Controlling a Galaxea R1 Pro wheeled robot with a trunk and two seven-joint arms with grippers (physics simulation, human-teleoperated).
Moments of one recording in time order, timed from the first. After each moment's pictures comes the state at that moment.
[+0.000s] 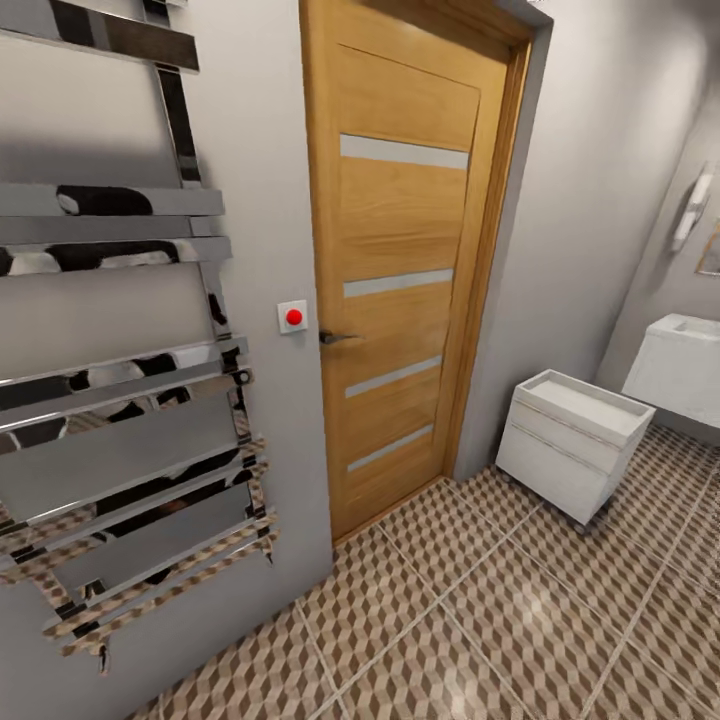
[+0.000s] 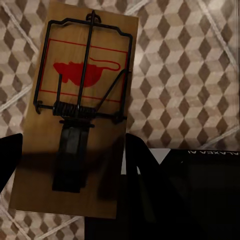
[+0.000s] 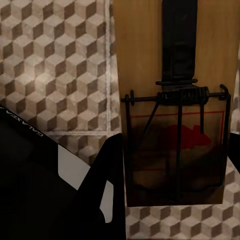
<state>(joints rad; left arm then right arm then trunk) -0.42 0.01 -1.80 -0.23 1.82 0.05 0.28 -0.40 -0.03 -0.28 0.00 0.82 -0.12 0.23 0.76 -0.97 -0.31</state>
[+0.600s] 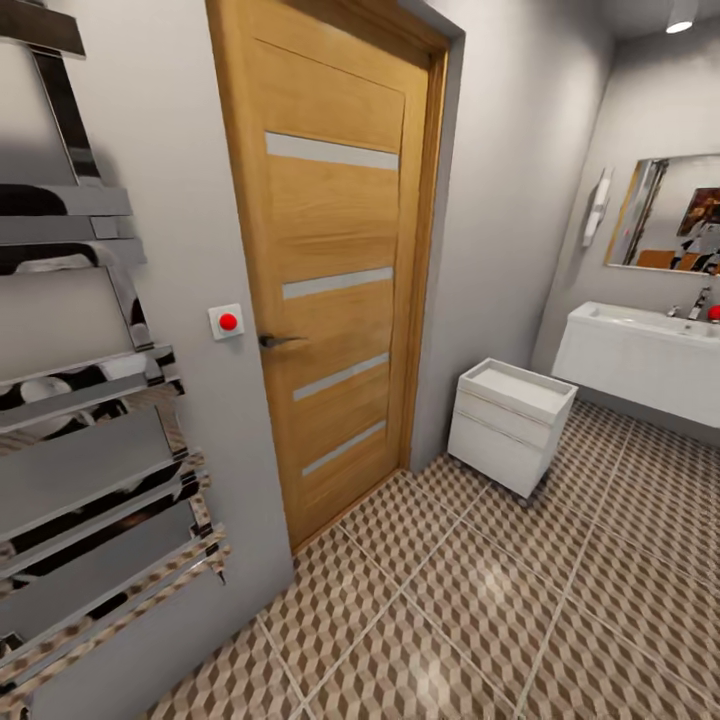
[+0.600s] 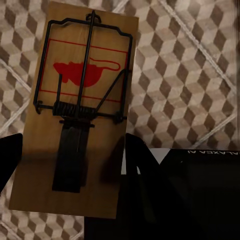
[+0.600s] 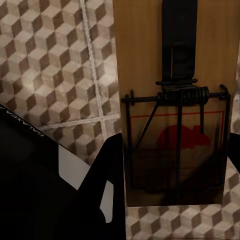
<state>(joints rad) -0.42 0.01 -1.80 -0.23 1.82 0.05 0.28 -0.40 -0.03 -0.28 0.00 0.82 -0.12 0.23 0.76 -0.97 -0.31</state>
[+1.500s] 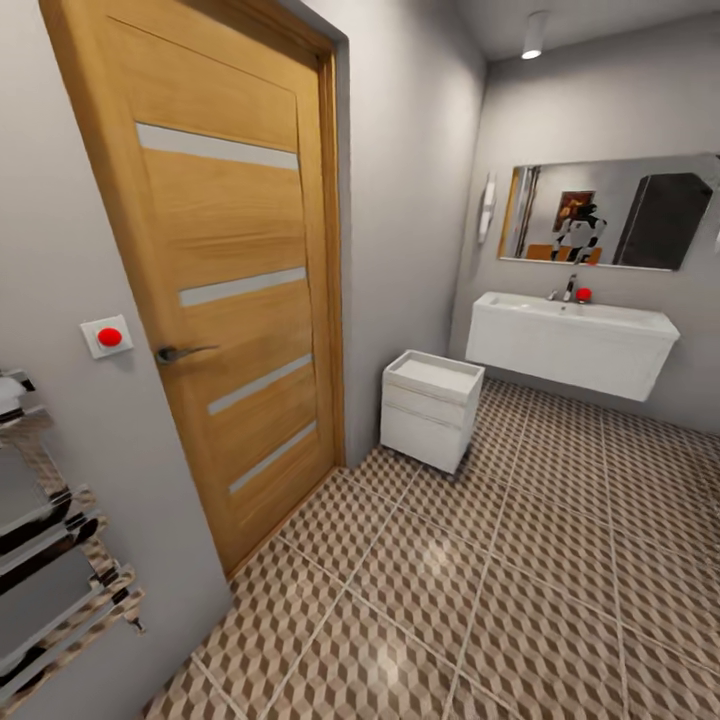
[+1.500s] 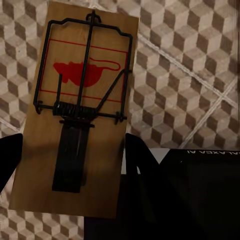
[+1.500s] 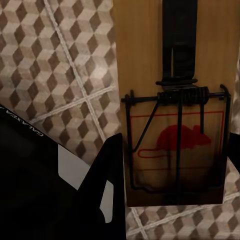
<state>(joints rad) -0.42 0.01 -1.80 -0.23 1.82 0.05 0.28 -0.40 -0.03 -0.28 0.00 0.82 -0.12 0.23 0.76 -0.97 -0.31</state>
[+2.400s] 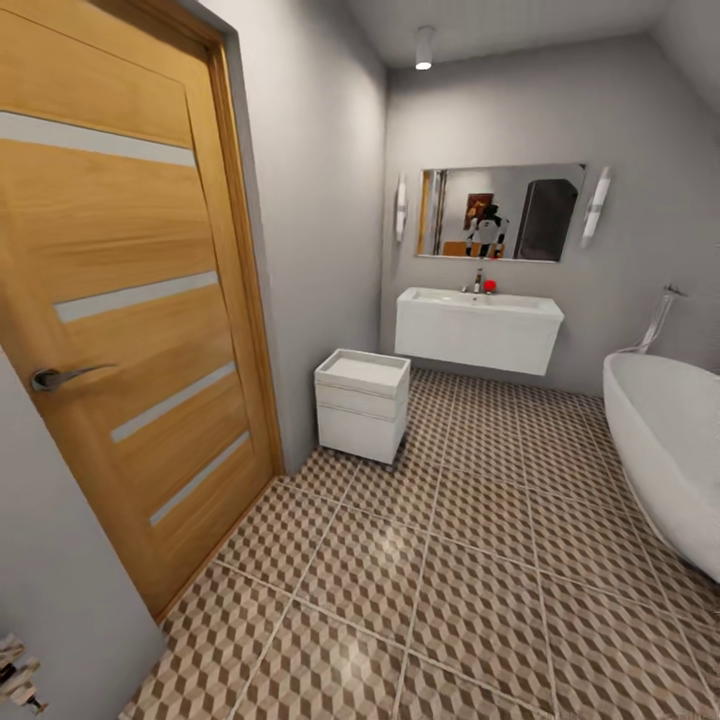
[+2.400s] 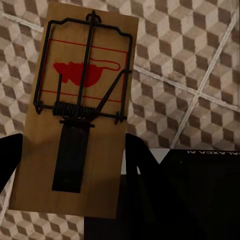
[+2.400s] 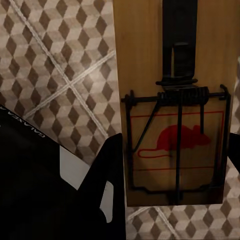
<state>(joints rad) -0.42 0.01 -1.80 -0.23 1.82 0.05 0.28 -0.40 -0.02 -0.28 0.00 0.82 -0.12 0.23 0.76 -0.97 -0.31</state>
